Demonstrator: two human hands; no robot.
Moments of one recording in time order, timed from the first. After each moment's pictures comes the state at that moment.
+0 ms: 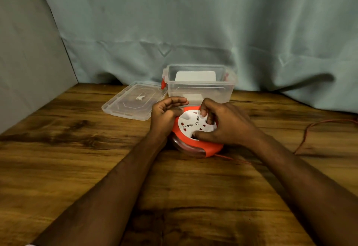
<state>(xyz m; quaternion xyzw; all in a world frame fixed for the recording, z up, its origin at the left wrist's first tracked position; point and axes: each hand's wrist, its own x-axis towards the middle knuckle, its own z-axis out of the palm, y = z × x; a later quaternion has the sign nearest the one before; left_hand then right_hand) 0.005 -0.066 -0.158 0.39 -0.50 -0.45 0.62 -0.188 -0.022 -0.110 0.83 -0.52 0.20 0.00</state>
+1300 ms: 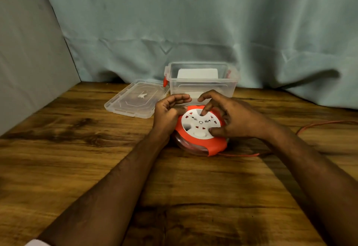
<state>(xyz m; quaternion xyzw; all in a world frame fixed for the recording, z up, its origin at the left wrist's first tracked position) 0.005 -0.065 -0.159 0.40 -0.53 -0.44 0.61 -0.201 -0.023 -0.092 0.85 -0.49 0.16 -0.12</state>
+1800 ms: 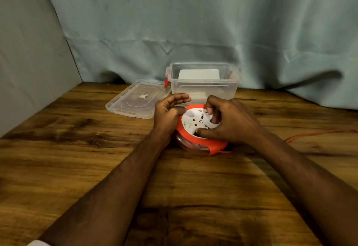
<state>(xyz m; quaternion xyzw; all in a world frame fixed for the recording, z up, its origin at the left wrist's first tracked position) 0.005 -0.066 -0.157 0.40 -0.51 -0.44 0.63 -0.186 -0.022 -0.110 0.82 -0.53 0.22 0.00</state>
